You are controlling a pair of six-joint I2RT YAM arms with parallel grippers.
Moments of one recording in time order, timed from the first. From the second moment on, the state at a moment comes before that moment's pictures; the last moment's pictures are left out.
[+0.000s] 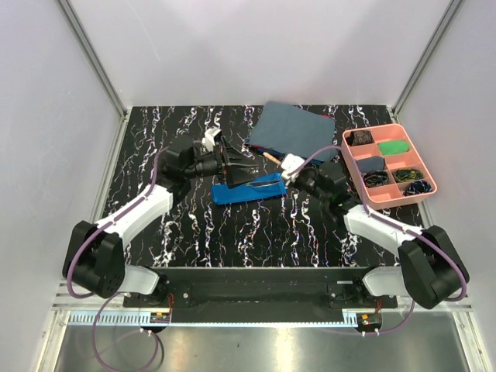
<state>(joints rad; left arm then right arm) -0.41 1.36 0.89 0.30 0.91 -1.48 0.50 1.31 0.62 0.52 -0.26 -0.53</state>
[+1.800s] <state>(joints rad) -0.34 1.26 0.91 -0.25 0.72 -0.50 0.43 1.37 1.14 -0.27 -0.46 0.25</state>
